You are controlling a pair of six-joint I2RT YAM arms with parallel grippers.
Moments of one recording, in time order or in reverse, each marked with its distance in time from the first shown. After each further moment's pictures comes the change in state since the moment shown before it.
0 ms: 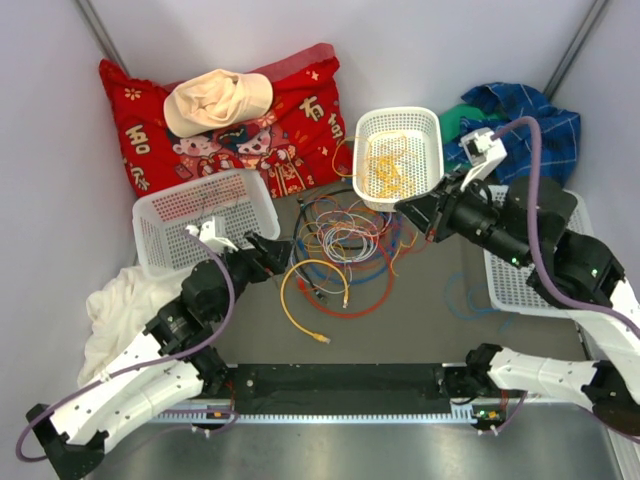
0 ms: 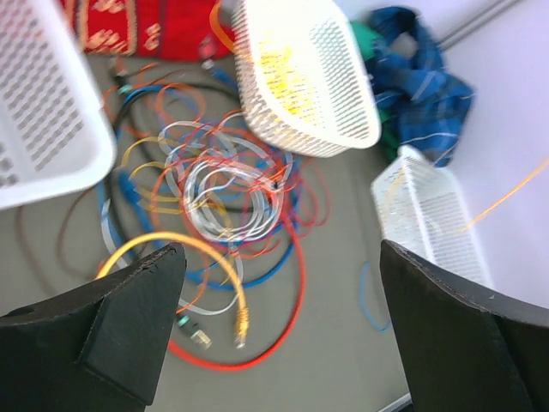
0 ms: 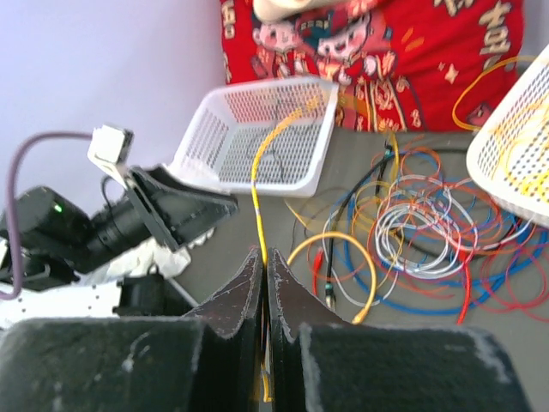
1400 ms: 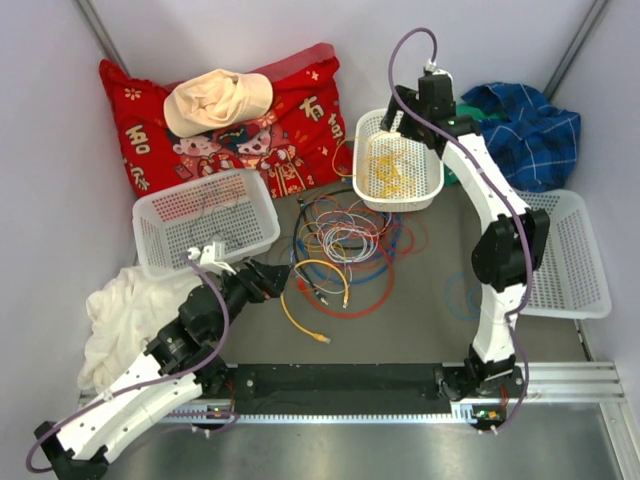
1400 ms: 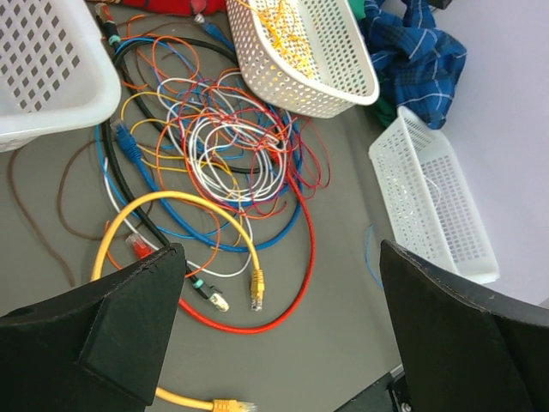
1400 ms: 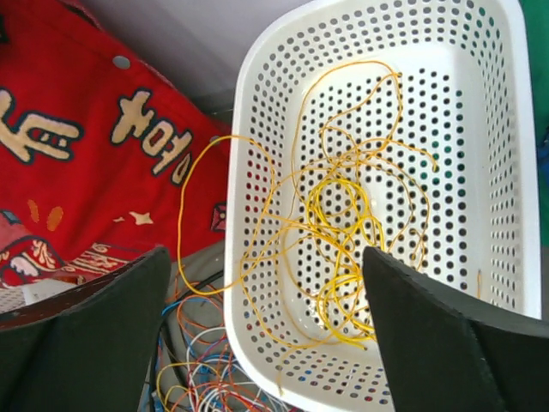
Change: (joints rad) left arm 0.000 -0.226 -0.225 0.064 0.095 0.003; right arm -0.592 1.035 0.510 0.165 -0.038 0.031
